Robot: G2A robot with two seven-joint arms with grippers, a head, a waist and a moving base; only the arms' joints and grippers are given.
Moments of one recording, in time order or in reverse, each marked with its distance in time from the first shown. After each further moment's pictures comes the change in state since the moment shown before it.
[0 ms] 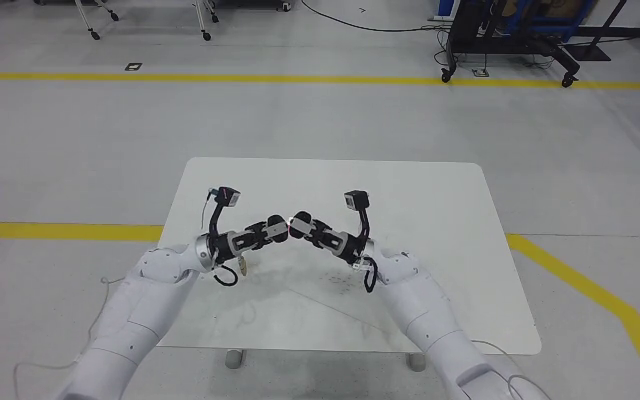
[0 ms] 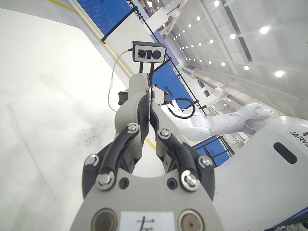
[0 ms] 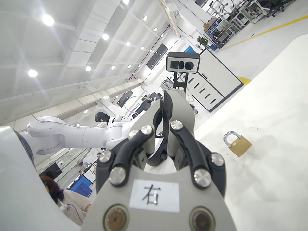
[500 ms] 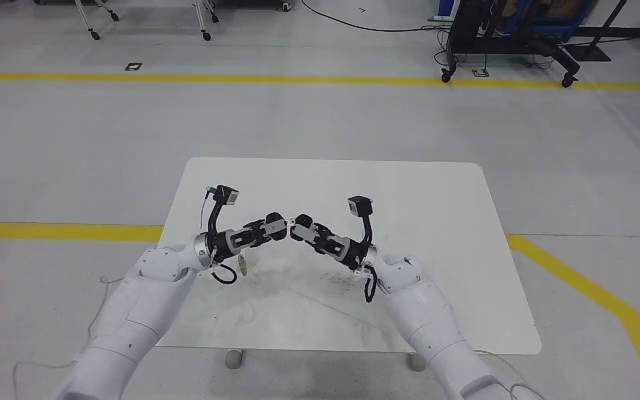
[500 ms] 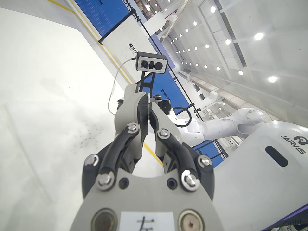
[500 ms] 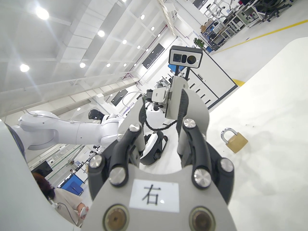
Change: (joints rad) left arm -0.008 -0.001 0.000 0.013 -0.041 0.020 -0.020; right arm -0.059 0.016 0.020 -0.071 -0.104 0.000 -0.109
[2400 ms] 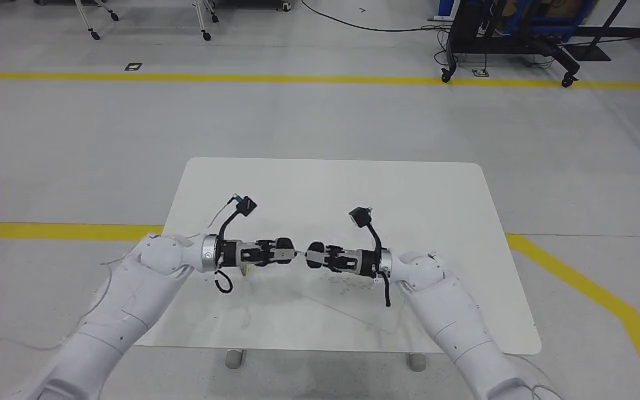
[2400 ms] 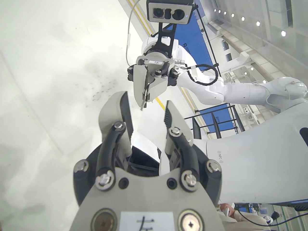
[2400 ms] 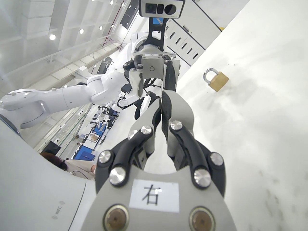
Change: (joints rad) left arm -0.109 0.105 0.188 -0.036 0.085 0.072 -0.072; right arm -0.021 0.147 -0.017 -0.094 0.040 0.155 0.292
